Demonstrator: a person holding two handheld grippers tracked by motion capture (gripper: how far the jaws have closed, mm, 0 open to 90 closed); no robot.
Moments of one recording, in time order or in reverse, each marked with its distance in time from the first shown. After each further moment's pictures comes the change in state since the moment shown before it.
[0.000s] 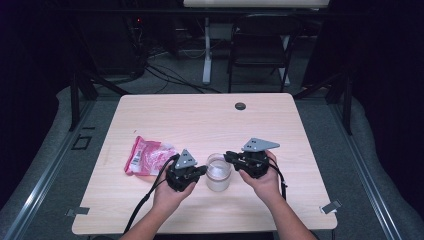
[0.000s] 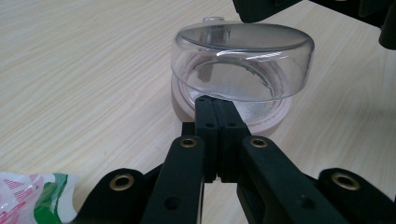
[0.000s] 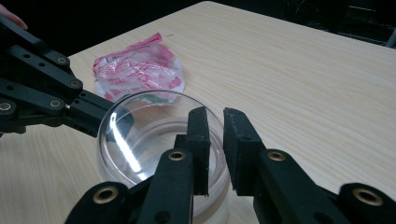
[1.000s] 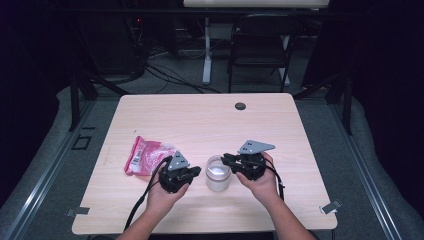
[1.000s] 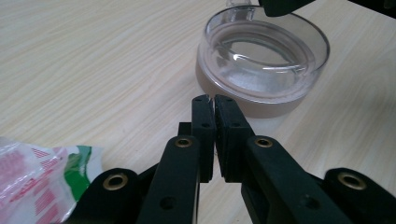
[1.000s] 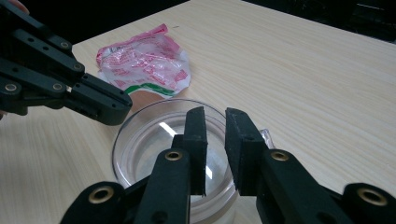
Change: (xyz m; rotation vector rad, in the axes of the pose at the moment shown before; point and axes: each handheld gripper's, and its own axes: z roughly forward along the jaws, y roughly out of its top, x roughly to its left) left arm 0.012 -0.012 -0.011 0.013 0.040 -0.014; right arm 0.006 -0.002 0.006 0.022 0.008 -0.025
